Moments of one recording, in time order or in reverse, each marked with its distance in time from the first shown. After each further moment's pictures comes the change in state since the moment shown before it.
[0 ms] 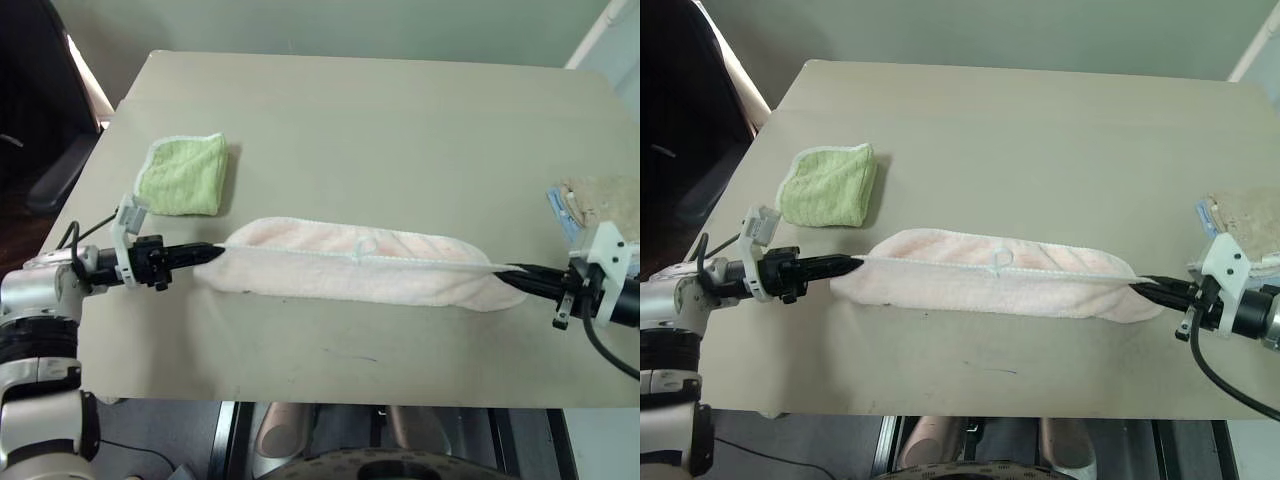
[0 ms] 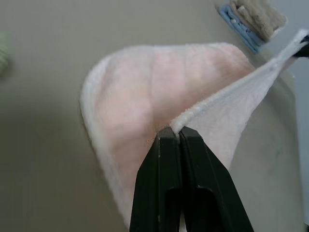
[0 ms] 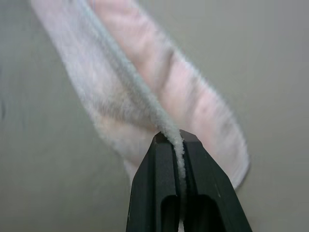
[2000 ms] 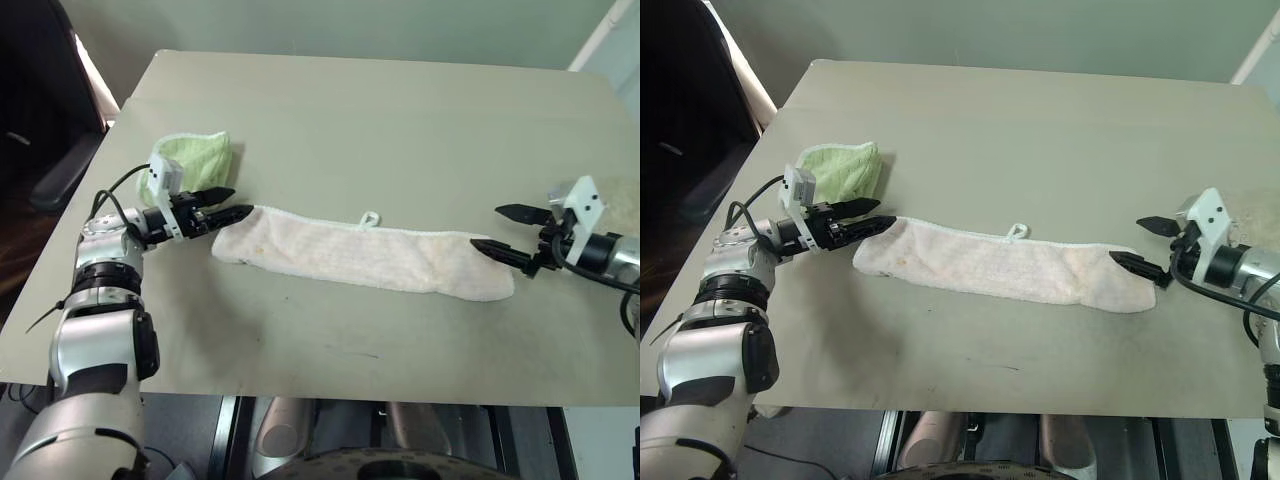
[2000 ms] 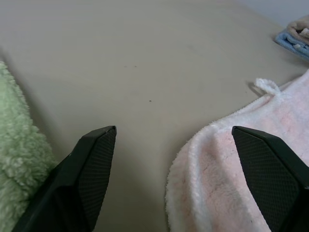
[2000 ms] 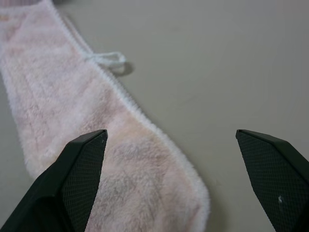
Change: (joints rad) left arm -0.385 -0.187 0.025 0.595 0.232 -0.530 0.124; right arm -0.332 0.070 0.161 0.326 -0.081 -0.050 -0.052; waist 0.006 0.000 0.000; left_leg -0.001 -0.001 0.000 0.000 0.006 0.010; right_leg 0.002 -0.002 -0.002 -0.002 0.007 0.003
